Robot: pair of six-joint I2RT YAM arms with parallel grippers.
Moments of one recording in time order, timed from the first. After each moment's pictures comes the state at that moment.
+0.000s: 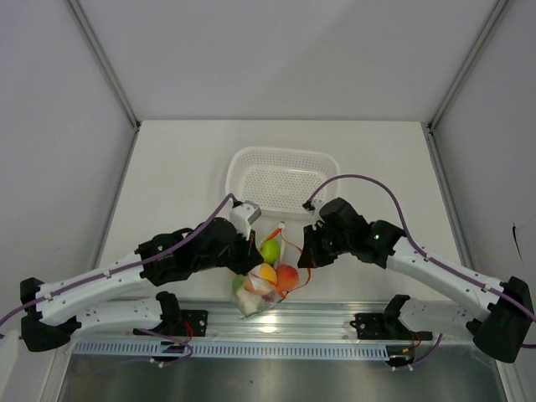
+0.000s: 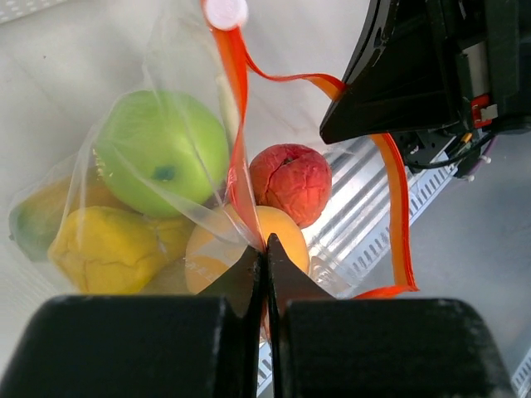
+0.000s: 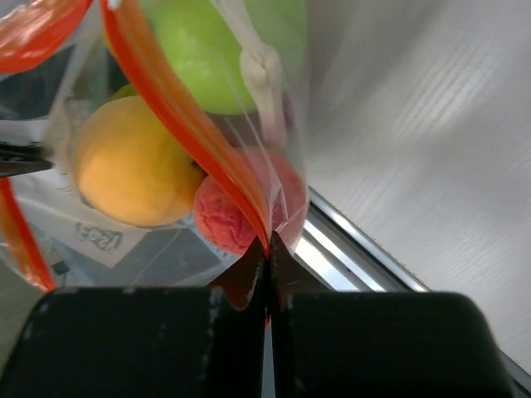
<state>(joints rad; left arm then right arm) -1.15 0.89 0.92 -0.67 -0.12 -0.59 0.88 1.10 0.88 -0.63 -0.28 0.58</state>
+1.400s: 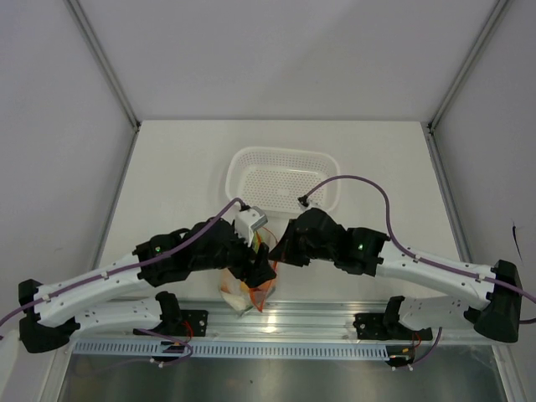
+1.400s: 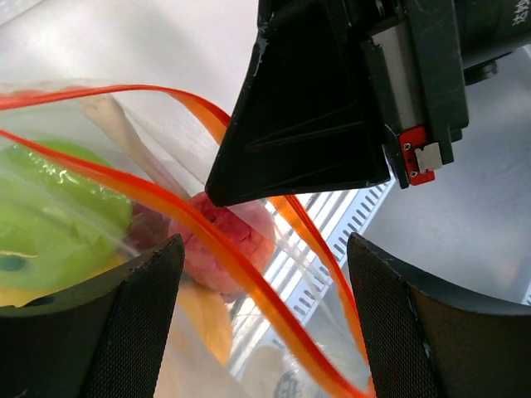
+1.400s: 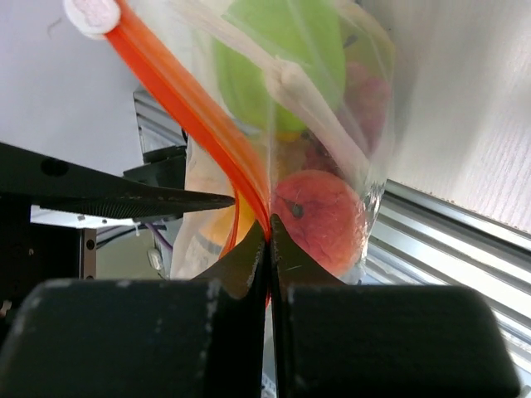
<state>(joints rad) -1.14 0.88 0.92 -0.63 0.04 -0.46 1.14 1.17 1.00 -0.48 0.06 1.21</state>
